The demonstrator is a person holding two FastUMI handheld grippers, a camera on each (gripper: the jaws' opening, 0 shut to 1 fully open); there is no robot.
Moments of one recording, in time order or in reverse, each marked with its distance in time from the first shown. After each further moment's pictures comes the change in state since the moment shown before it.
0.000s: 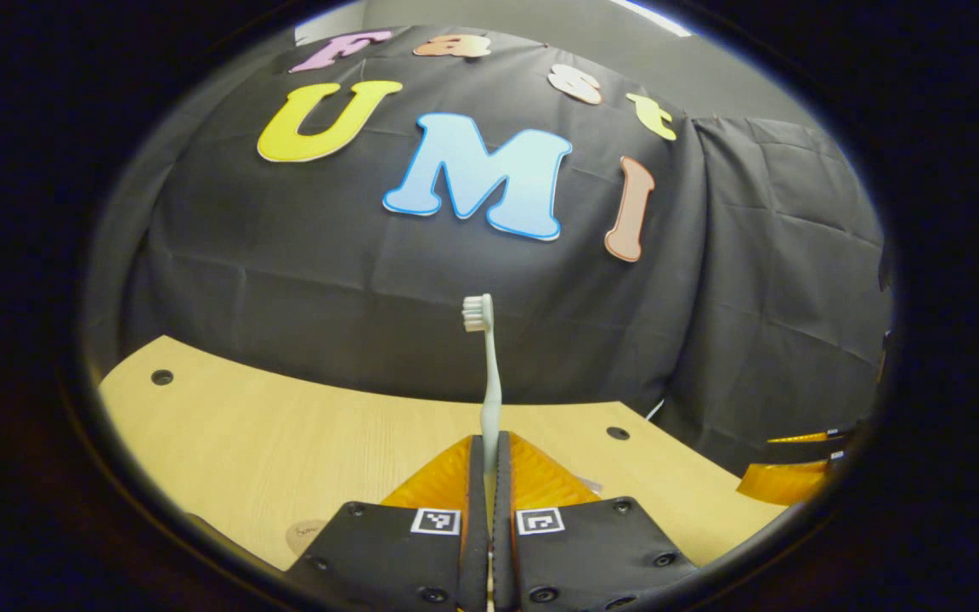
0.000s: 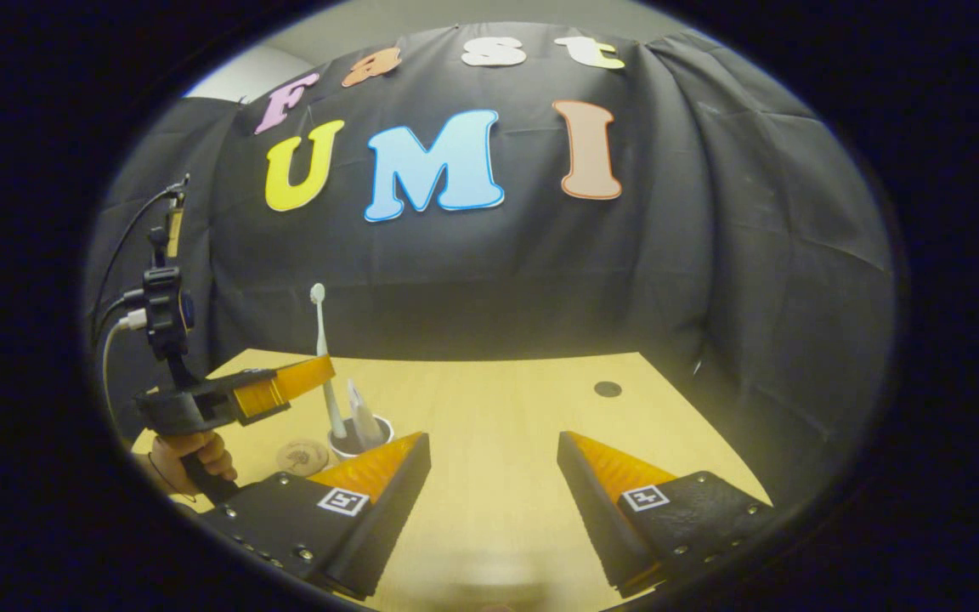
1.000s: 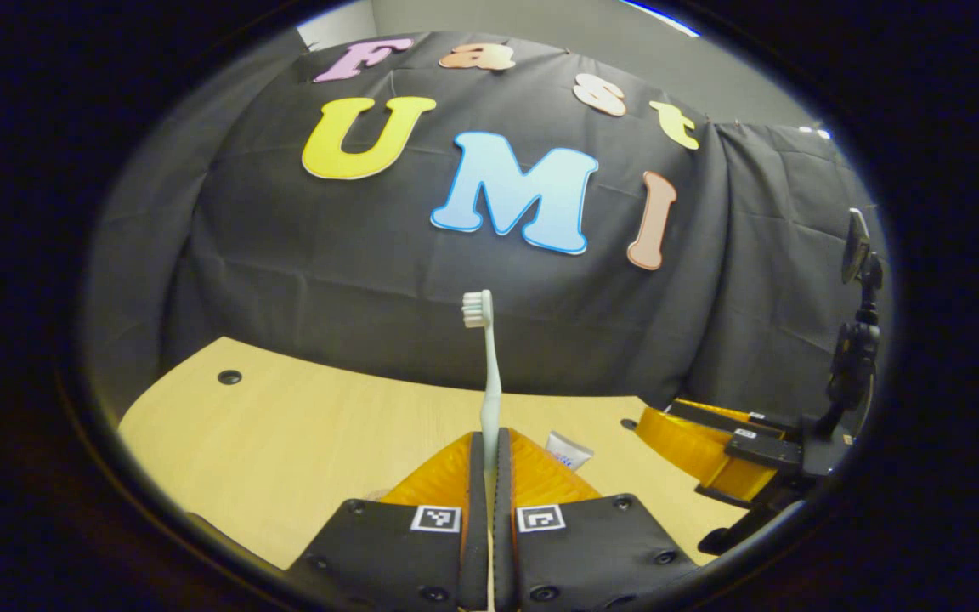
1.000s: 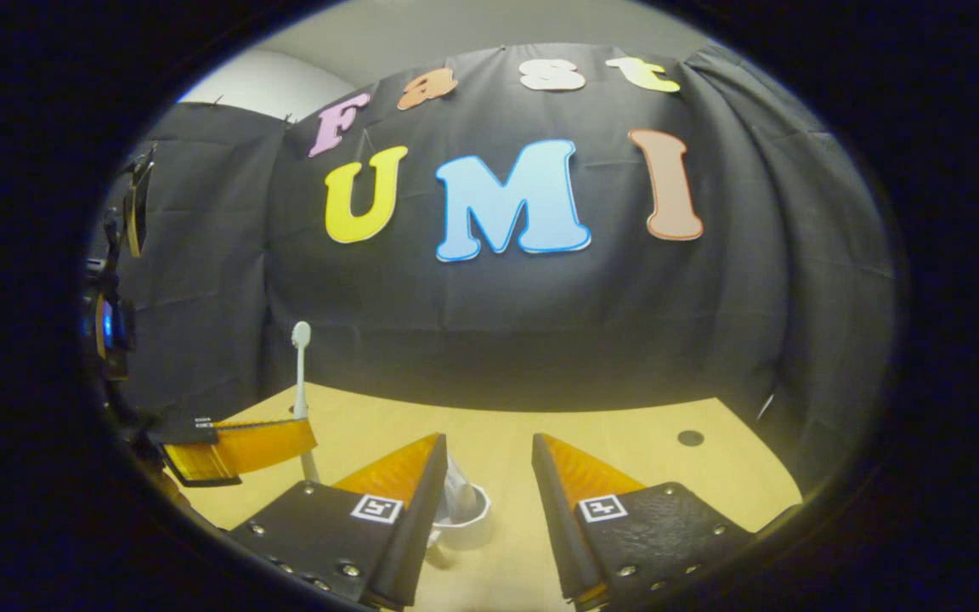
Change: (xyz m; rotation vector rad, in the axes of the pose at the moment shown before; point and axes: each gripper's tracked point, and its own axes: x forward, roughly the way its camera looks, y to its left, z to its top) left arm -0.099 0.015 0.046 -0.023 -0.011 0.097; right arm 0.029 0.082 0.058 -0.049 -0.162 0.164
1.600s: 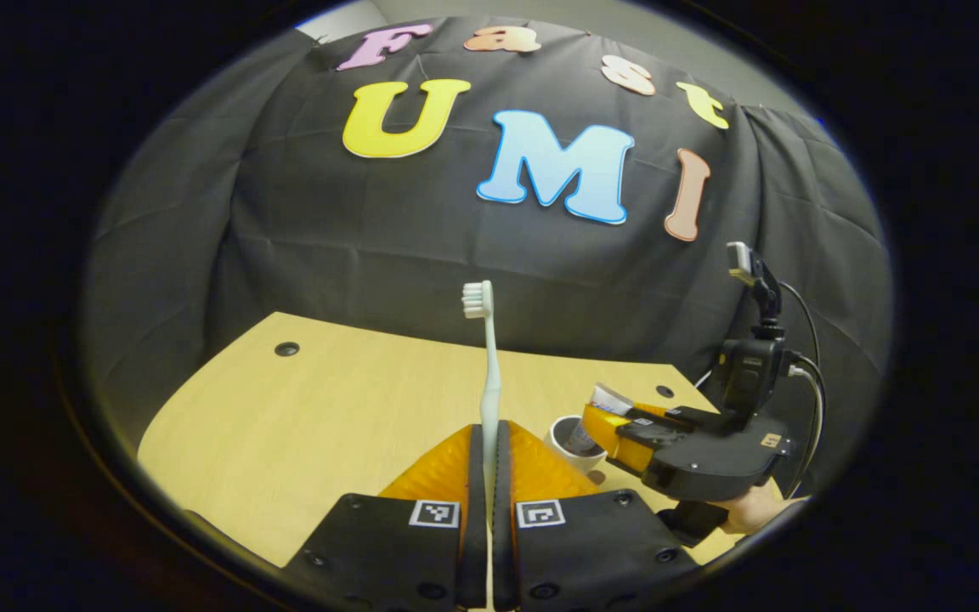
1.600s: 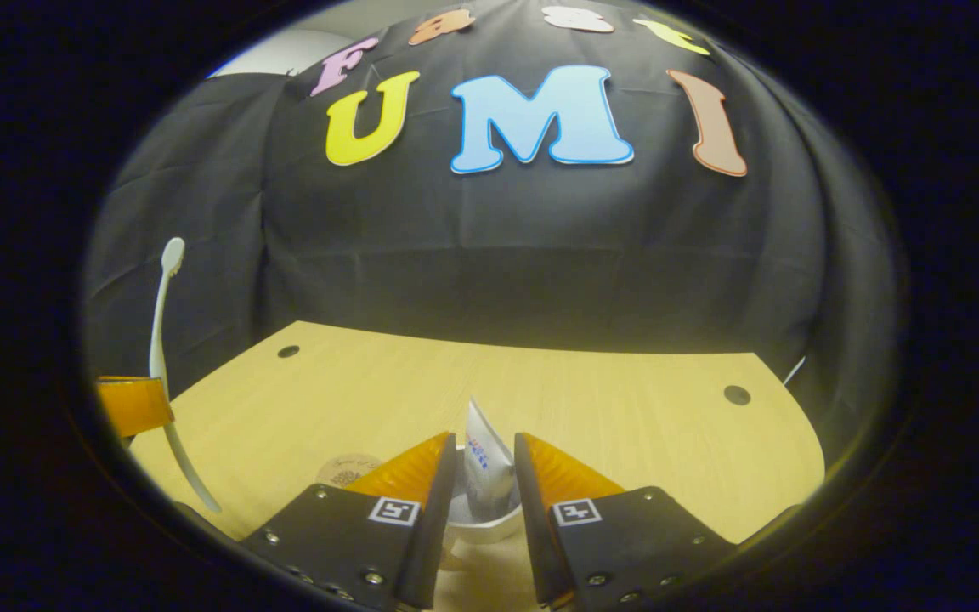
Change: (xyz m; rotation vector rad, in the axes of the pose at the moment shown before) left arm -0.060 0.045 -0.027 0.003 0.142 0.156; right arm 0.070 0.039 -0.084 -0.008 0.238 0.053
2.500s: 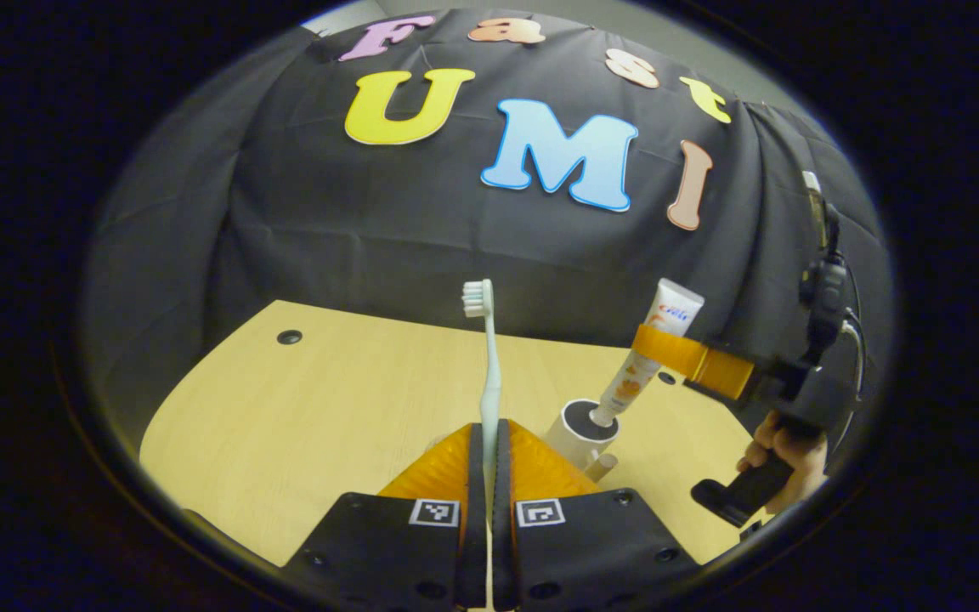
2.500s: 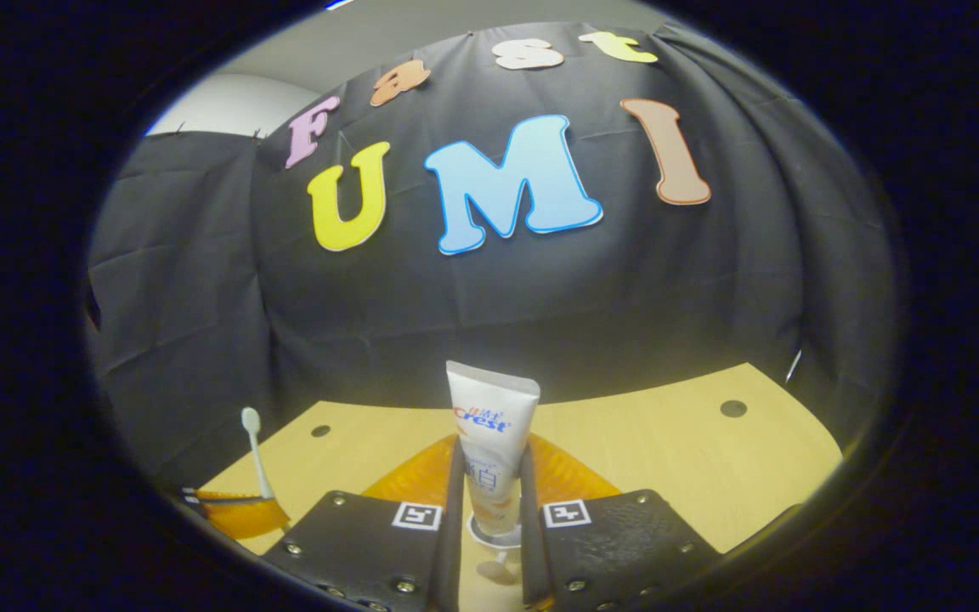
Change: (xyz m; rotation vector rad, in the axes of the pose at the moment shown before) left arm -0.009 0.016 -0.012 0.000 0.038 -0.005; right arm -0.027 0.010 0.061 0.126 -0.148 0.007
